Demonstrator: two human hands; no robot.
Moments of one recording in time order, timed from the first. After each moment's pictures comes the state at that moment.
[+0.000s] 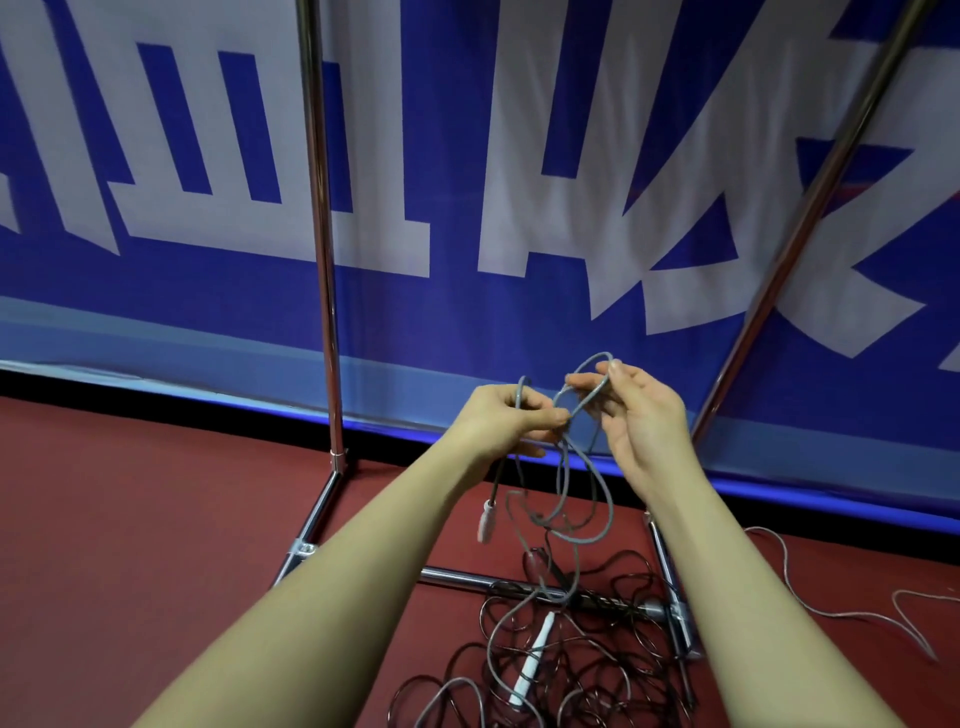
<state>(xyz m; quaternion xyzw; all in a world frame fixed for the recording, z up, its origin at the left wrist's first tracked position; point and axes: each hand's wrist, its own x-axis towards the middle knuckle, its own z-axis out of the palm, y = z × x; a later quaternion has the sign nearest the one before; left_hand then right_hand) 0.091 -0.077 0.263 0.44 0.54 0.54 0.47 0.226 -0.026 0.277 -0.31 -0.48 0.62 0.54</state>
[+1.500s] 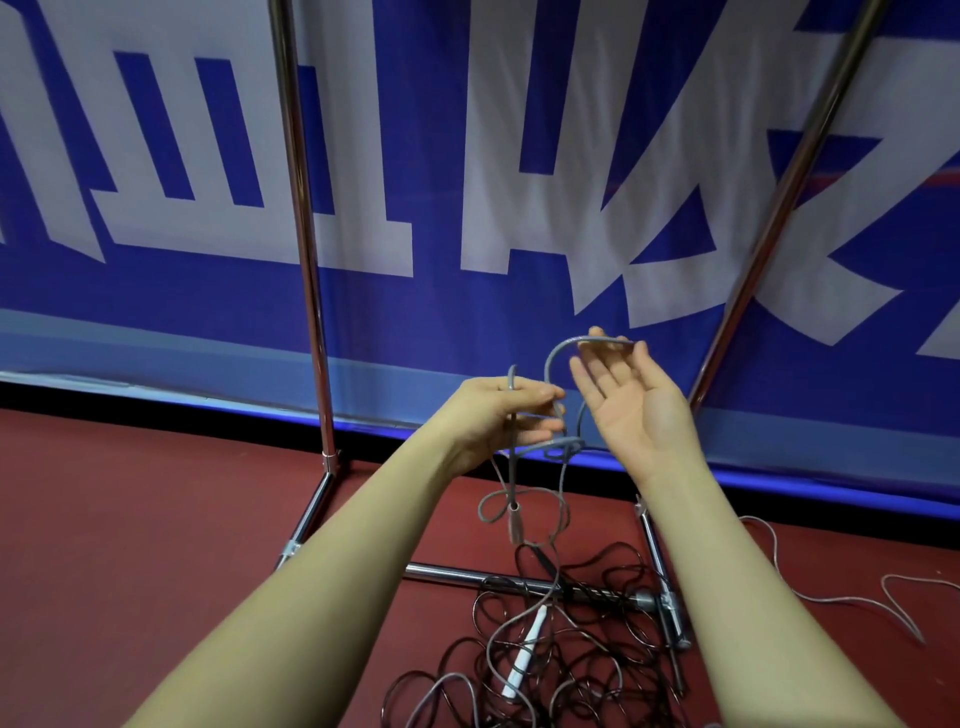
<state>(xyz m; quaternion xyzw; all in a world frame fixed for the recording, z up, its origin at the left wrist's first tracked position) 0.100 -0.079 0.279 0.38 0.46 0.56 0.58 0.243 -0.020 0.288 -0.17 -0.28 0.78 0.54</state>
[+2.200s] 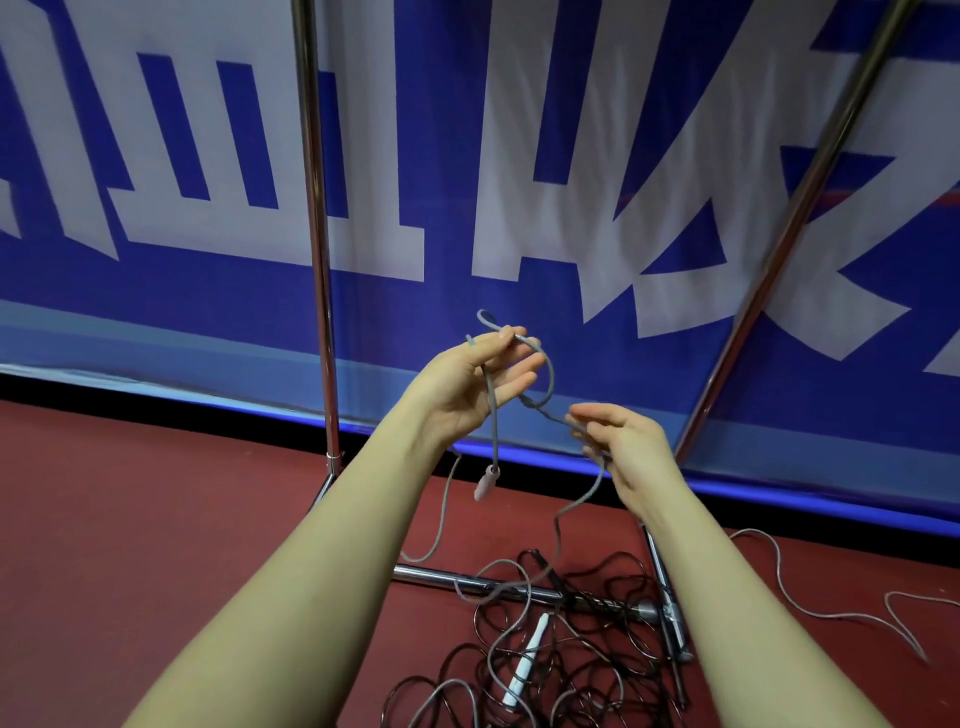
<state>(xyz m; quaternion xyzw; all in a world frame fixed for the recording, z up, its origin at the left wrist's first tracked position) 0.076 -0.083 0.309 0.24 0.35 0.68 0.60 0.240 -0.014 0.249 -0.44 -0.54 0.58 0.42</state>
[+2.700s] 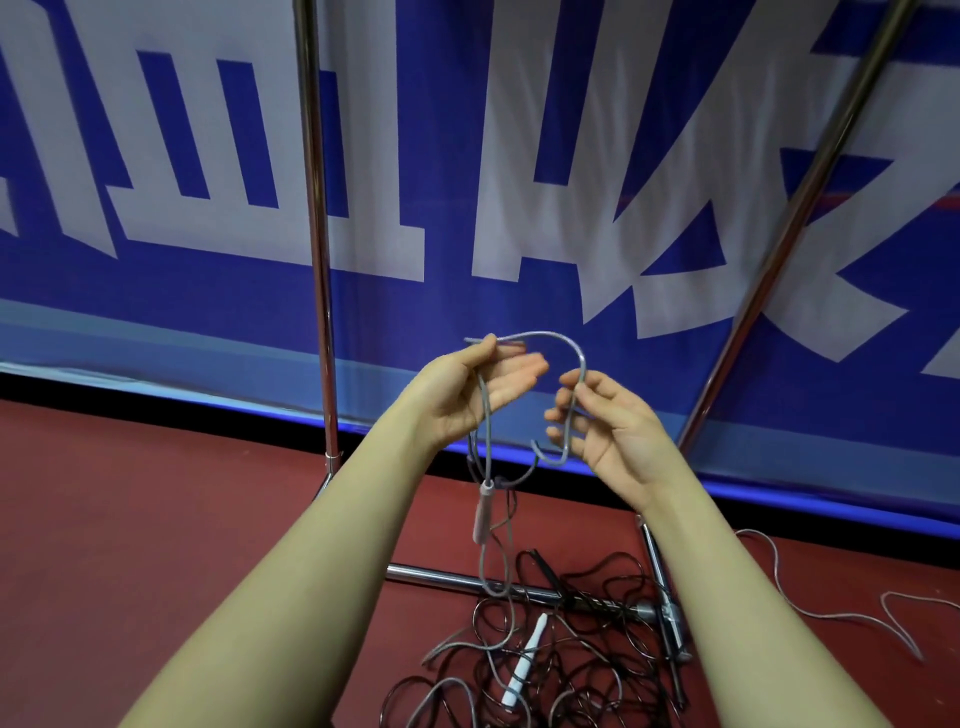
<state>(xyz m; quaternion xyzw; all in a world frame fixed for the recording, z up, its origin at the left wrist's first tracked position) 0.068 -0.078 0.302 0.23 0.33 0.65 0.64 0.235 -0.036 0.280 -0.22 -0.48 0.74 0.41</state>
